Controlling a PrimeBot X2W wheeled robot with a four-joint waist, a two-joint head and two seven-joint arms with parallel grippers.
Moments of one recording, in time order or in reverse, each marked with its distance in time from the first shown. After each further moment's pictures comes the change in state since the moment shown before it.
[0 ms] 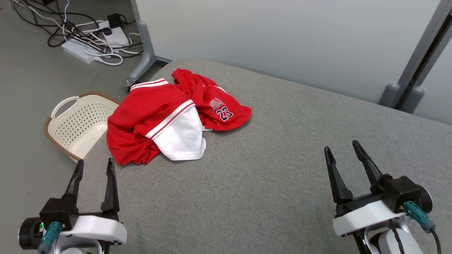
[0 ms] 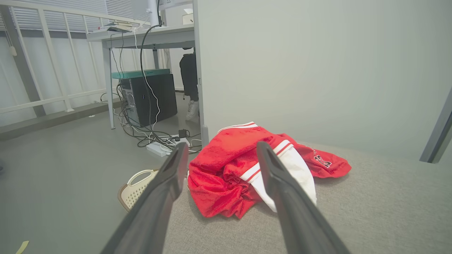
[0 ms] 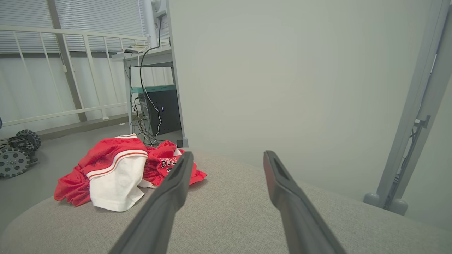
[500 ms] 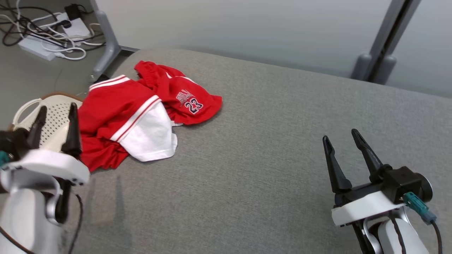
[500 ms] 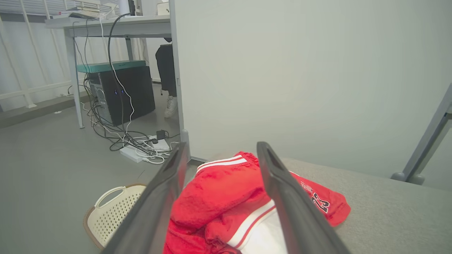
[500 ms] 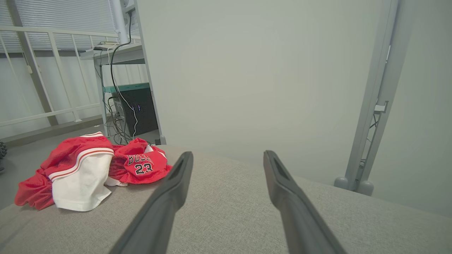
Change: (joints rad) left arm -0.280 0.109 0.044 0.122 -0.139 -0.060 0.160; right arm -0.039 0.000 0.005 -0.007 -0.010 0.000 0.000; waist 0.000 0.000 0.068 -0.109
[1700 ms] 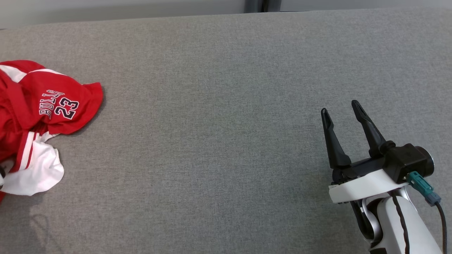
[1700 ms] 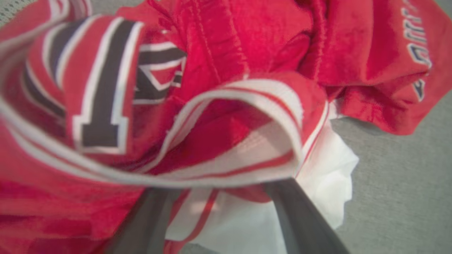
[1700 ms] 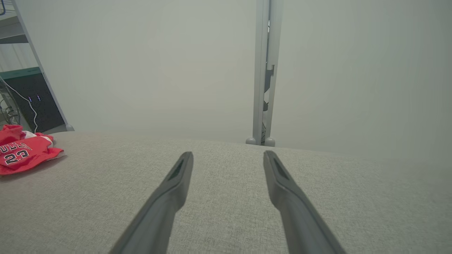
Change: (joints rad) left arm -0.299 0.426 -0.248 0.563 -0.528 -0.021 0.717; right arm -0.108 -0.001 0.017 -0.027 0.002 0.000 0.000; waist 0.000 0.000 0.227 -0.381
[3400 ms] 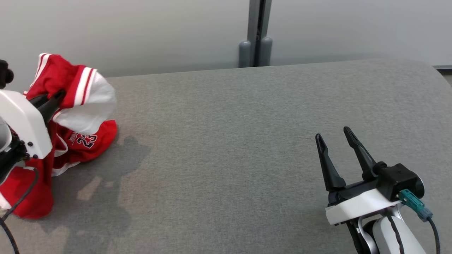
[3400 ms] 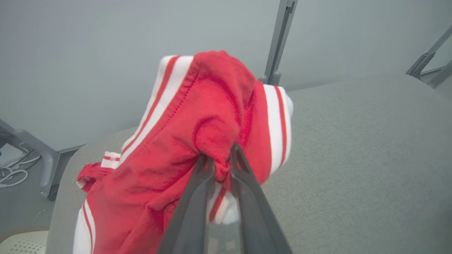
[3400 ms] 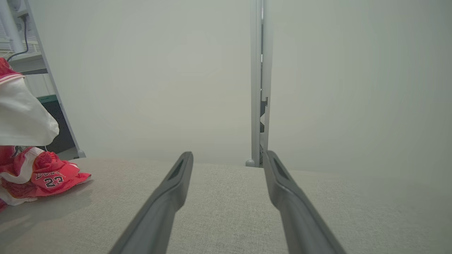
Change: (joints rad) left arm 0.074 0.074 -0.192 -0.690 -0.067 0.041 -0.030; right arm 0.081 0.001 0.026 0.035 0.041 0.000 0.000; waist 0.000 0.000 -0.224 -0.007
